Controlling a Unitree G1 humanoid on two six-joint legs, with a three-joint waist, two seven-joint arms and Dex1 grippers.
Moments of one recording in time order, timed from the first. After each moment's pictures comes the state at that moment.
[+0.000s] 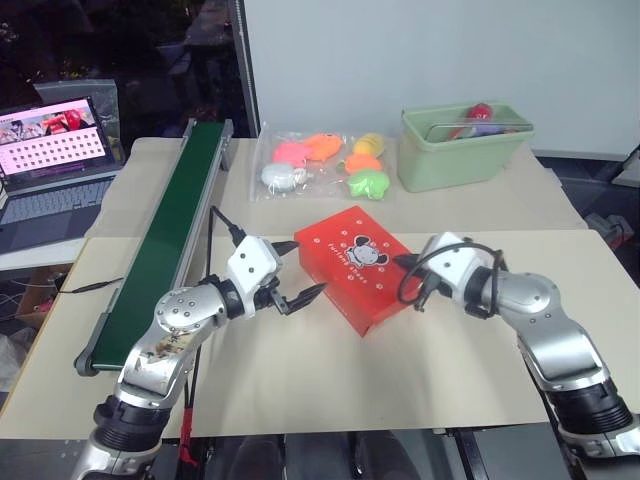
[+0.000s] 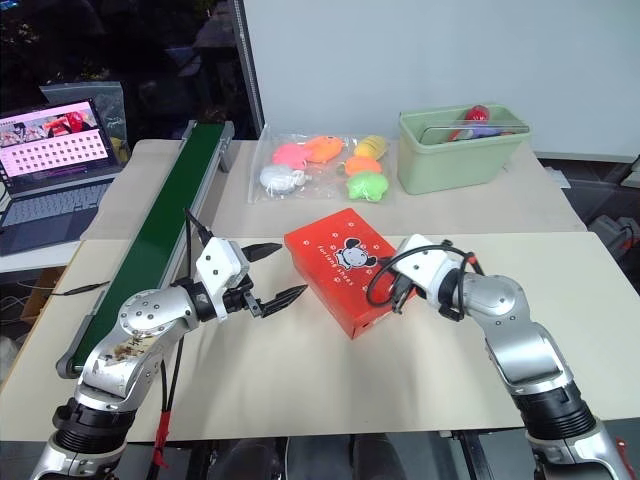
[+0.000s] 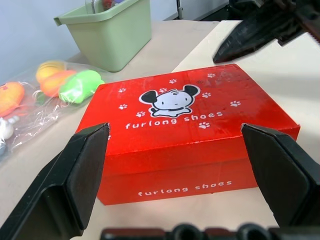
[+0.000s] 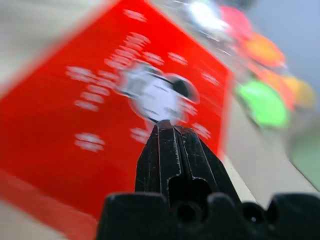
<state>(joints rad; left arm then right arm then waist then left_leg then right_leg) -0.27 0.49 -0.10 -0.40 -0.26 0.42 -0.69 -0.40 -0.72 0.14 -0.31 0.12 0.40 0.77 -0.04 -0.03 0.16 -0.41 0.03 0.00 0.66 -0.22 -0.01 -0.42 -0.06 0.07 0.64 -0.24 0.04</state>
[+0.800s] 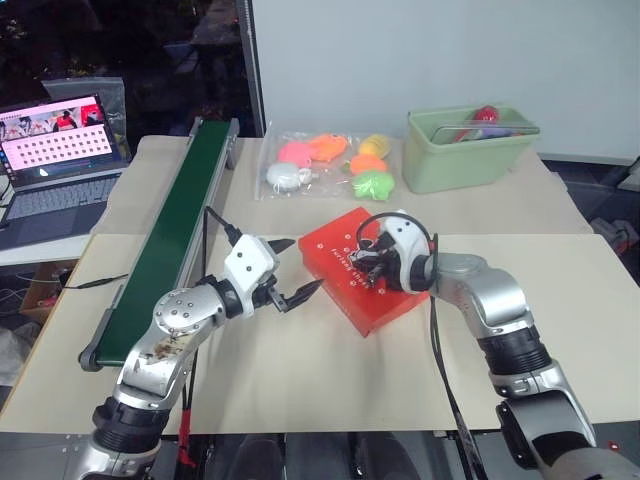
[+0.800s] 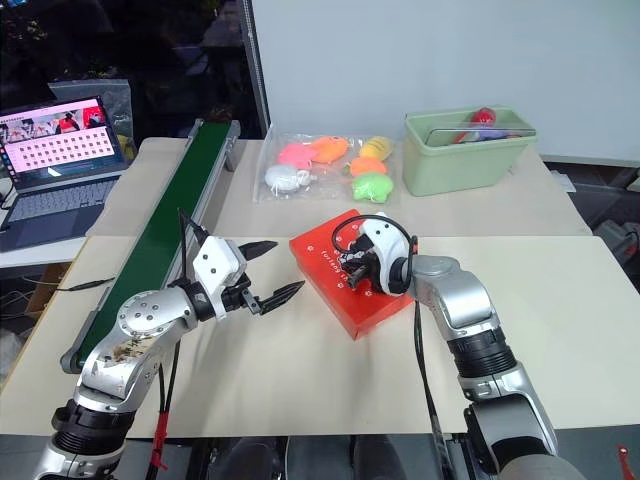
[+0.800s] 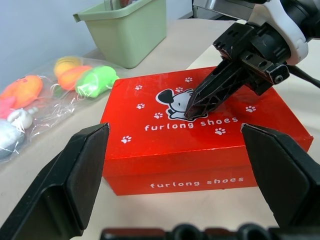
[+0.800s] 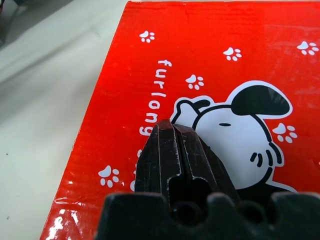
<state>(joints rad) -0.26 0.49 -0.10 -0.40 -0.26 0.42 -0.65 -0.63 -0.43 0.20 -0.01 0.26 0.87 0.64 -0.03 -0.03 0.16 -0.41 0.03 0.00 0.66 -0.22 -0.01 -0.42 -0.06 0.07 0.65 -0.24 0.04</state>
